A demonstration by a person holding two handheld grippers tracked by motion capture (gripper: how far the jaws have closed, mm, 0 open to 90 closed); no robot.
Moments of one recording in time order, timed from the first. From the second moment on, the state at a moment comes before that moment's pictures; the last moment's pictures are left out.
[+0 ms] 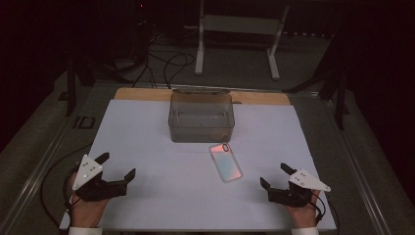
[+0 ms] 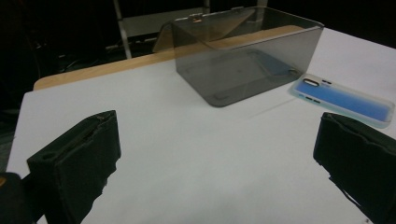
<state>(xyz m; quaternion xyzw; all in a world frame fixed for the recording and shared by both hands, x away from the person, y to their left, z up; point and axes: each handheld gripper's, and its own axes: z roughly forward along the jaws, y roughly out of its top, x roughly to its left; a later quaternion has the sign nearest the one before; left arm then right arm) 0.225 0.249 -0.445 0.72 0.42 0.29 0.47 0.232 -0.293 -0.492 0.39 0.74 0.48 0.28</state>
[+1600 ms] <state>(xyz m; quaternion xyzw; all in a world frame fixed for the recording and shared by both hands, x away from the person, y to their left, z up) 0.269 0.187 -0.435 0.77 0.36 0.25 0.46 0.233 -0.293 -0.492 0.39 0.73 0.48 0.28</state>
